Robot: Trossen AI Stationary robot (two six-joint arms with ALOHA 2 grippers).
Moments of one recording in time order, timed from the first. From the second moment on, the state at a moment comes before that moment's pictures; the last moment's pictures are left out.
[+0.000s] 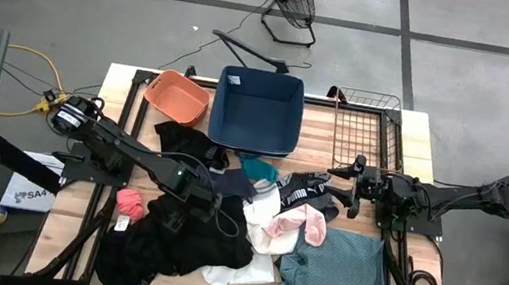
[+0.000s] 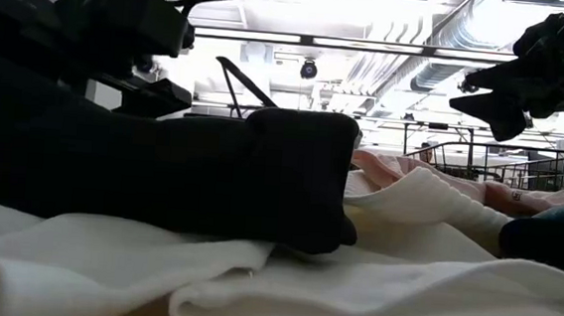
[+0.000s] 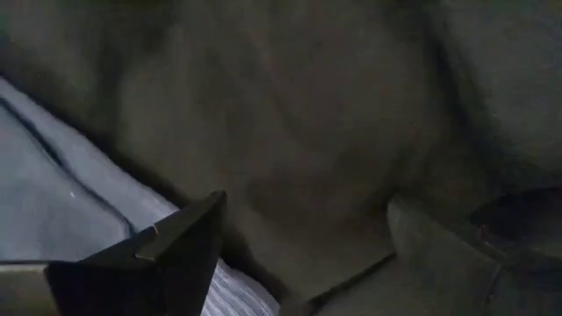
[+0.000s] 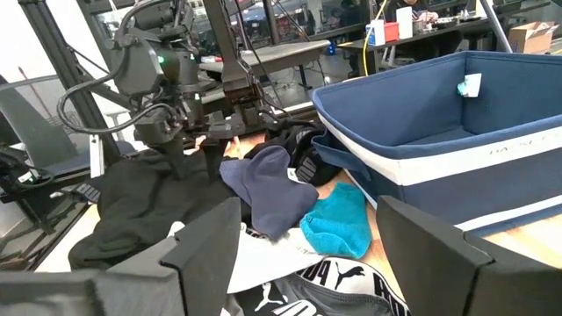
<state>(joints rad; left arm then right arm) -0.30 1.61 1.01 -0.69 0.09 0.18 0.10 0.25 0.01 0.18 0.23 0.26</state>
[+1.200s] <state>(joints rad) -0.30 1.74 1.14 -0.85 0.13 0.21 0.10 0.24 0.01 0.18 0.23 0.26</state>
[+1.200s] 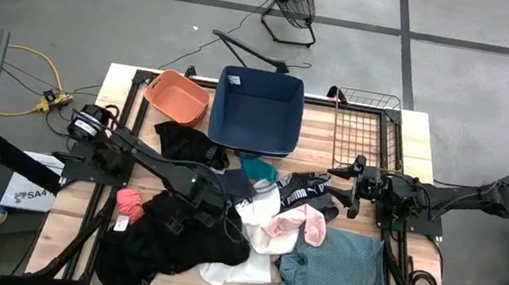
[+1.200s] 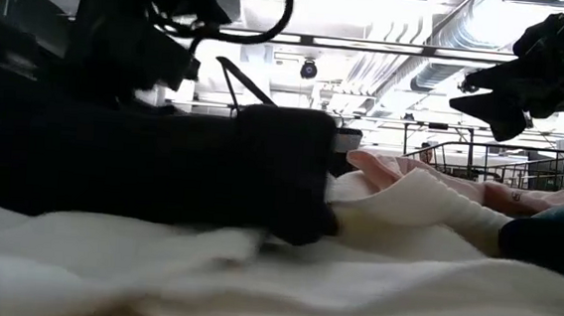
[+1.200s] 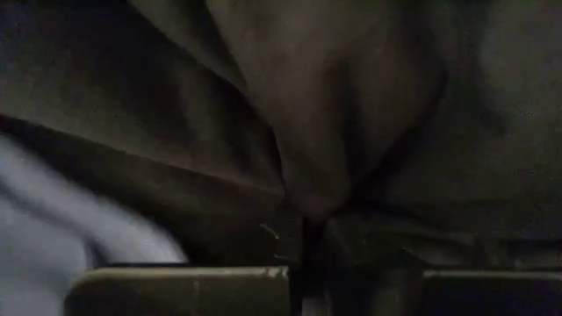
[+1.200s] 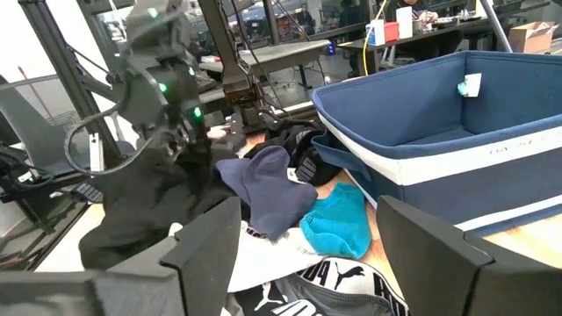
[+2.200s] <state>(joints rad) -0.30 1.73 2.13 -1.57 -0.54 0.25 0.10 0.24 0.01 0.18 0.23 0.26</state>
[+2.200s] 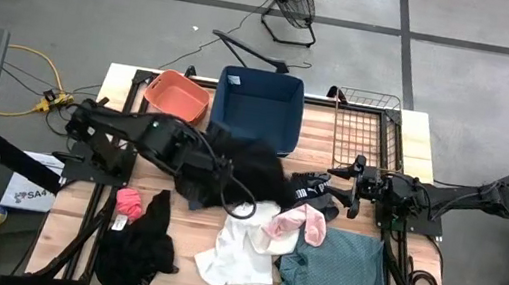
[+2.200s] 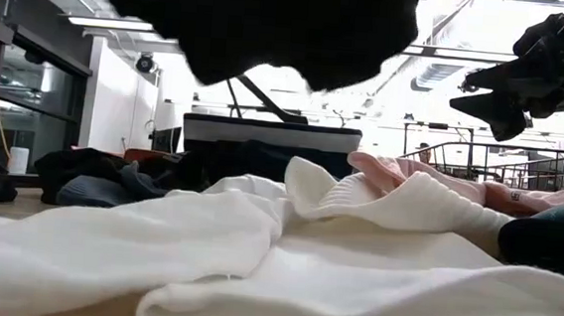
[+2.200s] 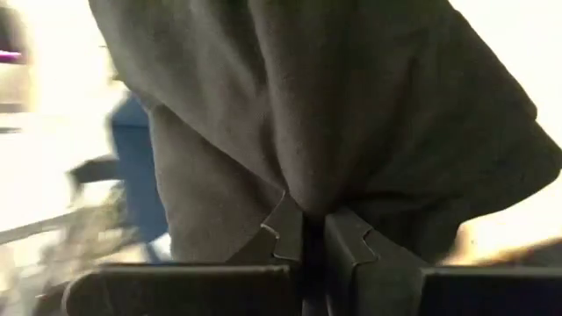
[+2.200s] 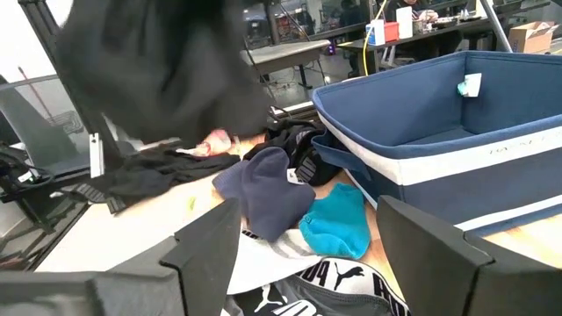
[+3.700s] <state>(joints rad) 0.32 1.83 1.86 -1.07 -0.54 0.90 0.10 0.24 0.01 0.18 0.23 0.26</state>
